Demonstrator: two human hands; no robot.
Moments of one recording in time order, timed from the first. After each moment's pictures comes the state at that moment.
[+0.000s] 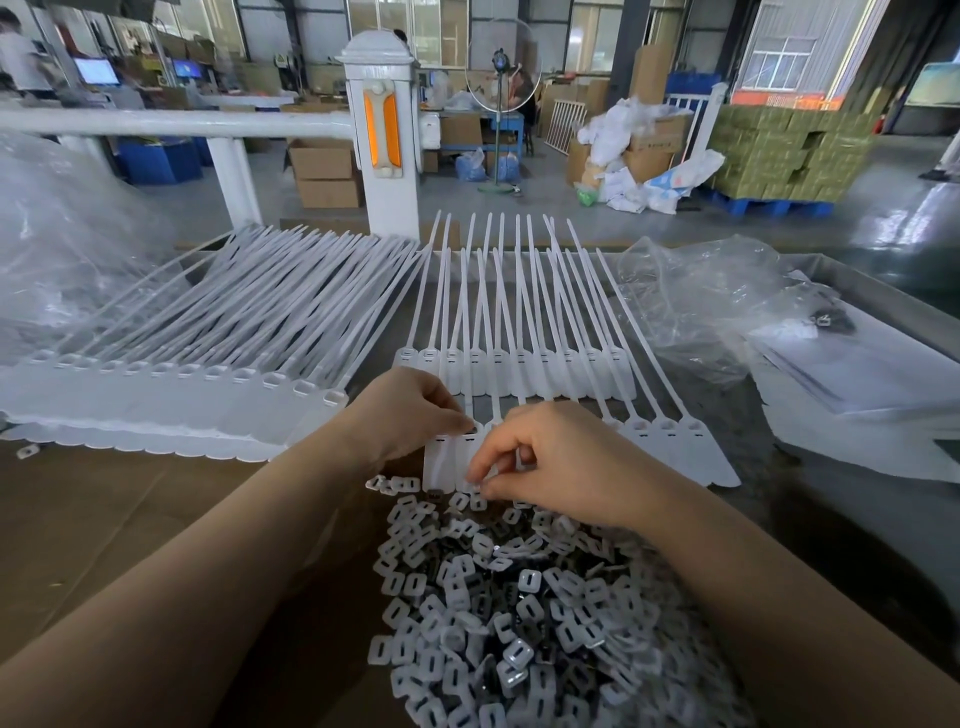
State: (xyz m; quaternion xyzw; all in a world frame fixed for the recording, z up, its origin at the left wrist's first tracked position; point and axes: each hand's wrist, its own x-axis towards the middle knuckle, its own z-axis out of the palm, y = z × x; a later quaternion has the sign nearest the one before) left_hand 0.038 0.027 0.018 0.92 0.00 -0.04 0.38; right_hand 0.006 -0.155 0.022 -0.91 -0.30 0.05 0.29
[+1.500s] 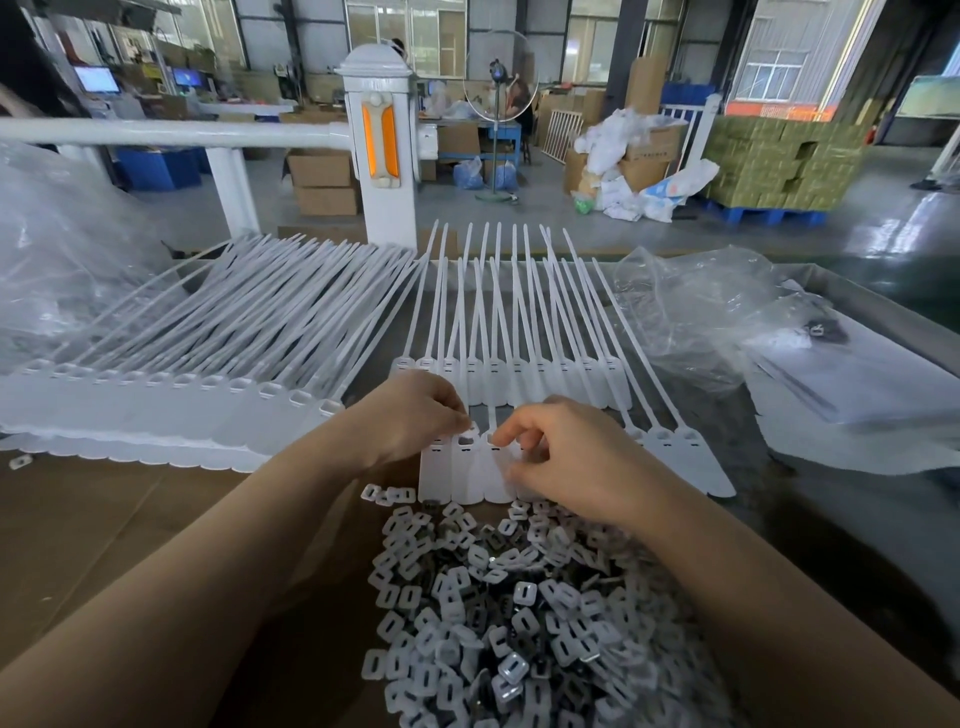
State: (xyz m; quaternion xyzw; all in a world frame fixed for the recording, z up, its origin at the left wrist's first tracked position) left_hand 0.045 0.025 0.026 0.93 -0.07 -0.07 0.37; right_hand 0.012 -0.166 0.017 -0.95 -0.18 0.01 0.27
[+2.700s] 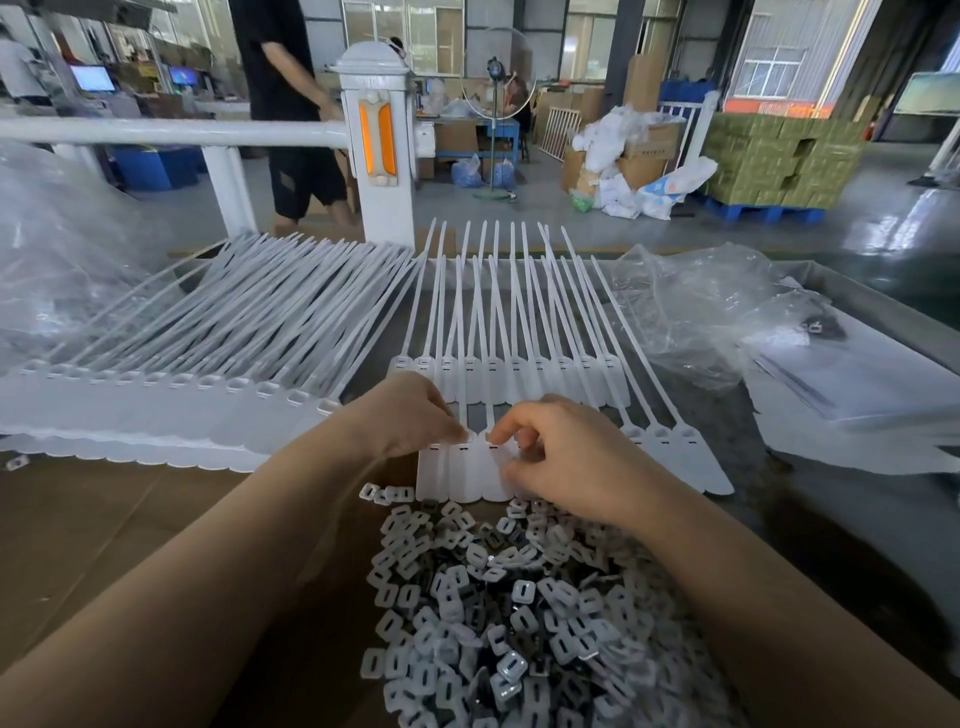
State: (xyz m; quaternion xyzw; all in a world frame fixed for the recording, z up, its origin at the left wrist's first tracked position) left_hand 0.047 0.024 0.026 0.93 -0.01 -0.10 0.35; right_hand 0.011 -0.163 0.015 -0.94 -0.19 0.01 0.27
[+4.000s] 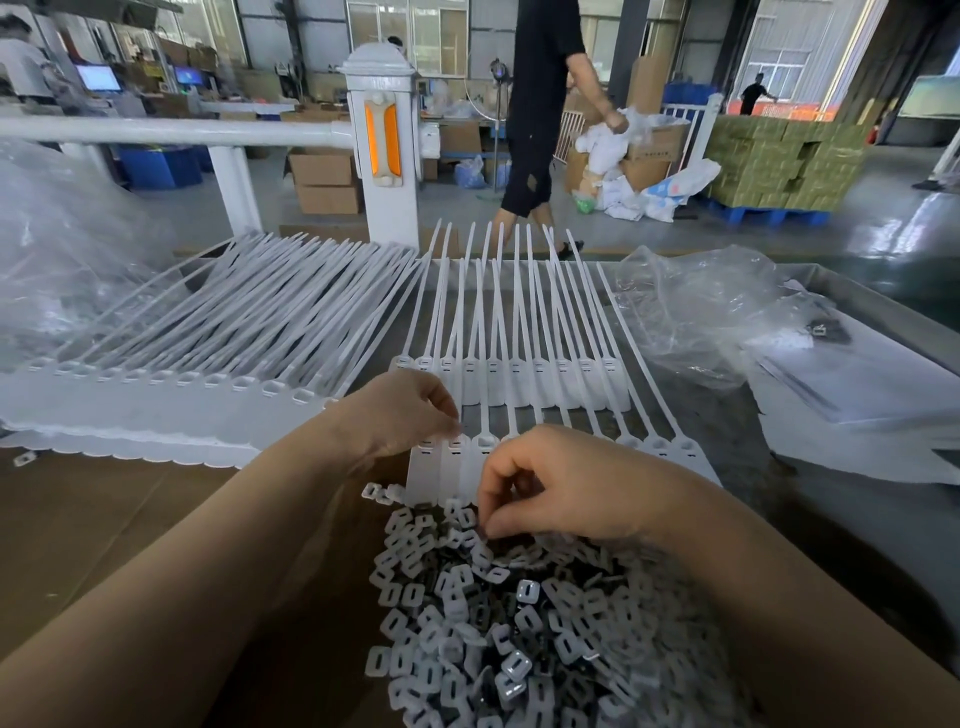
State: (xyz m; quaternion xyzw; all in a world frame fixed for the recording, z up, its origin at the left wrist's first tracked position) left_hand 0.041 0.036 0.032 0.92 -0.04 -0.08 0.38; right_hand 0.000 -0.157 0.039 -0.88 -0.32 0.19 0.29
